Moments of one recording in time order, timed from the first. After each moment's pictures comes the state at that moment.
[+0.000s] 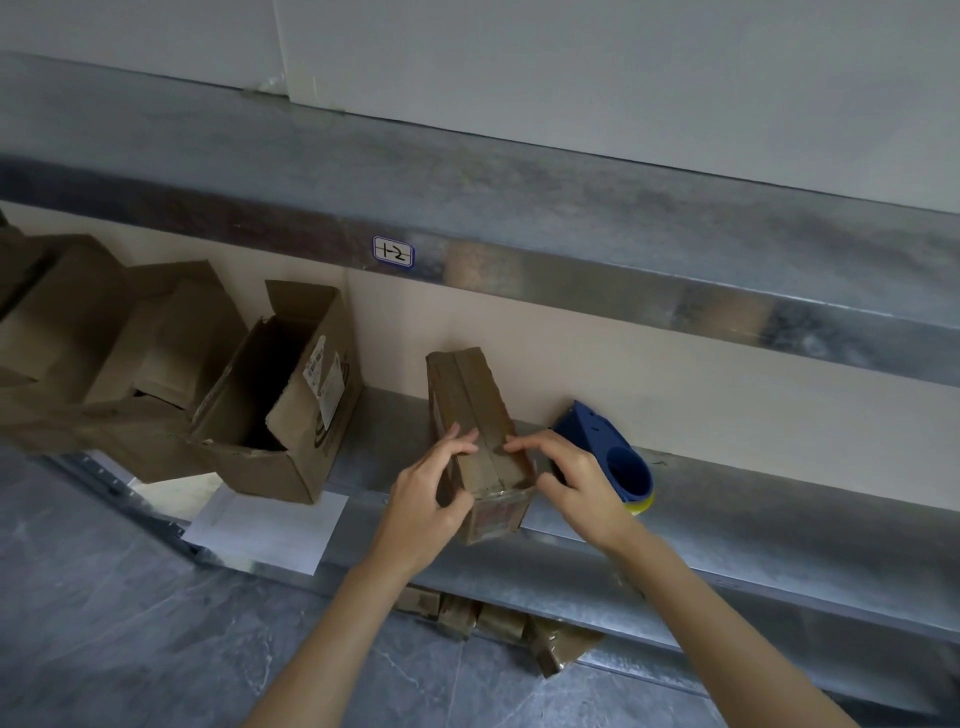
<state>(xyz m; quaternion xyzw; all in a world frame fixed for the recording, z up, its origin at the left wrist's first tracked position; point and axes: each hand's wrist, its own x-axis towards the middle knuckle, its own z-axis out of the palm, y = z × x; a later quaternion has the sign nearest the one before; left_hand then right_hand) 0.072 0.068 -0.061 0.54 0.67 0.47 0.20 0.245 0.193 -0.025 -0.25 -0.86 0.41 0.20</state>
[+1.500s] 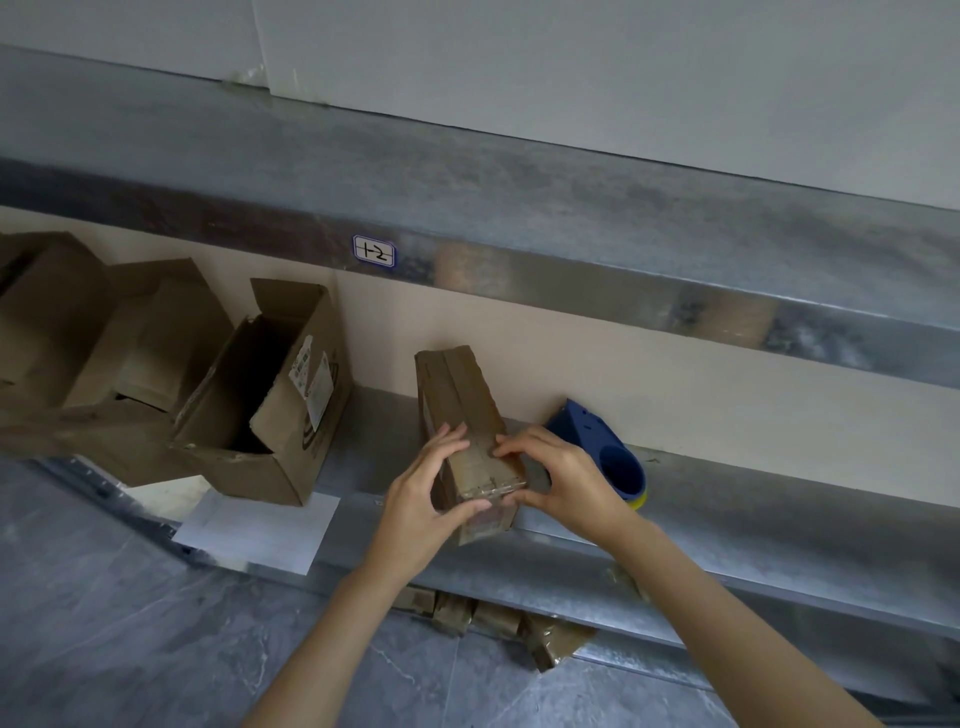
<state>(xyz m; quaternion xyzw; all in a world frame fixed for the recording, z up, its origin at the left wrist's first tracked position) 0.080 0.070 -0.061 0.53 0.68 0.47 0.18 0.244 0.210 -0.034 -0.18 -0.91 0.31 0.19</state>
